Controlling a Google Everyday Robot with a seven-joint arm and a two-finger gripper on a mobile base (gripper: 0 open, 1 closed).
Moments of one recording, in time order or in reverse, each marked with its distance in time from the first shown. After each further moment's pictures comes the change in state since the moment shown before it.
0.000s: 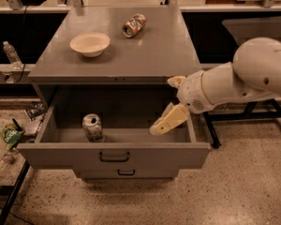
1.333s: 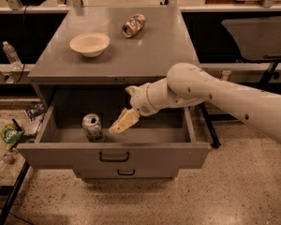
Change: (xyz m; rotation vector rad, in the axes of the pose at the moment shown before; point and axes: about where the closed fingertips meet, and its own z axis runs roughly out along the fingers) arm -0.028 -0.014 0.174 -0.111 -0.114 -0.045
